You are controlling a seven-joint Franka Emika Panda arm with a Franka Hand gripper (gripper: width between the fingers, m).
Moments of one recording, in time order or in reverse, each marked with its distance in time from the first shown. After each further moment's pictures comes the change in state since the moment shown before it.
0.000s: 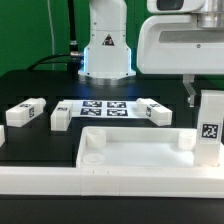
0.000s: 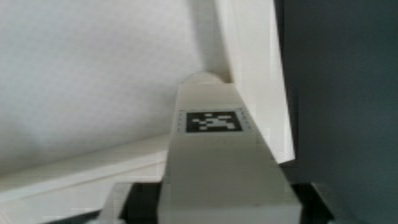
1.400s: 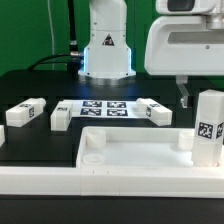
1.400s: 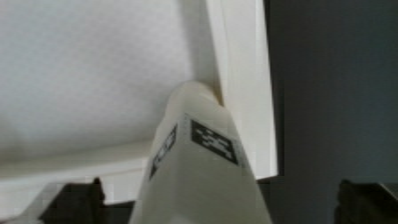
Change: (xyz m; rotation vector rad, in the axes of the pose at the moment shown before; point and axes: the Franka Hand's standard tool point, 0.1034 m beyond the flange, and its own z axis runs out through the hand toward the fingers) arm -0.007 -0.008 0.003 -0.017 -0.001 -0.389
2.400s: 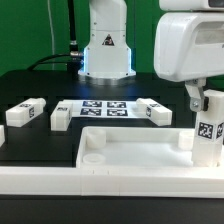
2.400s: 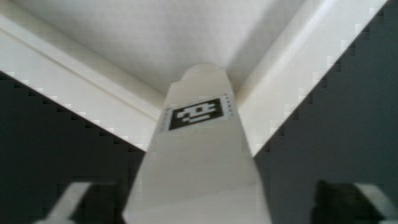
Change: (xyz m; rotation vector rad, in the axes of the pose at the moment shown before) arm 0.005 0.005 -0.003 -0.015 0.004 -0.583
